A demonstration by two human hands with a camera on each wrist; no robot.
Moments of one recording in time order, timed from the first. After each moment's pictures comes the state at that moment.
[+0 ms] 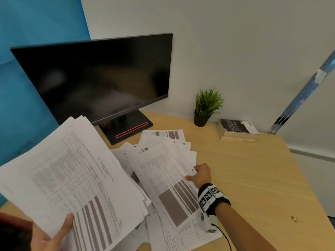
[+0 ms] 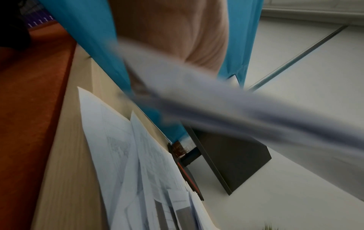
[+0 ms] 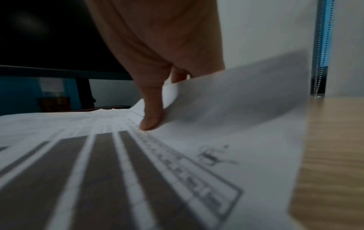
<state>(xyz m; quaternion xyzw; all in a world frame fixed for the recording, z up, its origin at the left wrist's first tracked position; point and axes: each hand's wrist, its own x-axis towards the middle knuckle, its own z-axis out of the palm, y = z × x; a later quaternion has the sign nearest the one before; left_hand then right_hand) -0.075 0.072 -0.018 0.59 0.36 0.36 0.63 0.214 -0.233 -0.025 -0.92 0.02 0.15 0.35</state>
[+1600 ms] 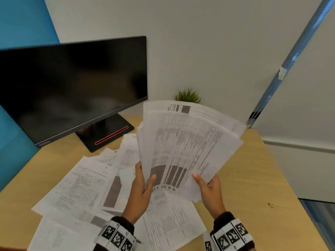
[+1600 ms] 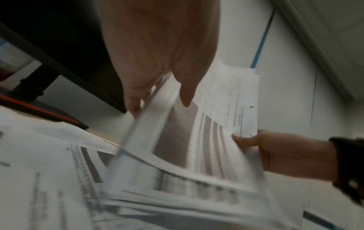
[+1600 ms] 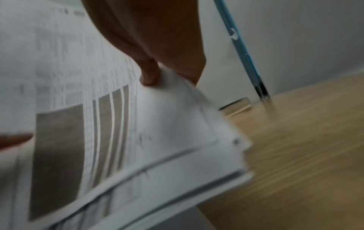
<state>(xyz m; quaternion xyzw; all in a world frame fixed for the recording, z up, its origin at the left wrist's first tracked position) 0.067 -0.101 0.060 0.75 0.00 0.15 0.65 0.120 -0.295 0.050 -0.69 -0.03 -0.03 0.72</state>
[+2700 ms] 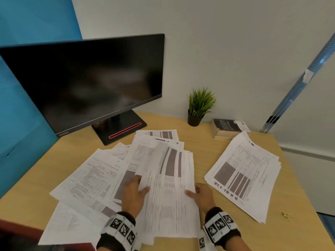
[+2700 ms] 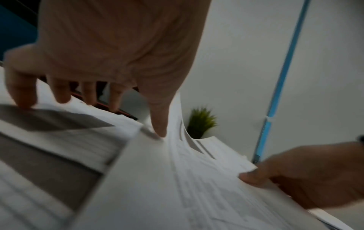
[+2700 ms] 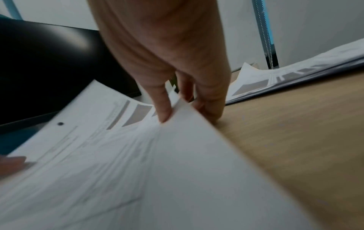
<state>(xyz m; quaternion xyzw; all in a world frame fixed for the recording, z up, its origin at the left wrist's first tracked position) 0.070 -0.056 -0.021 0.85 0.25 0.05 0.45 0.147 -0.273 -0.022 -0.85 0.07 0.21 0.47</state>
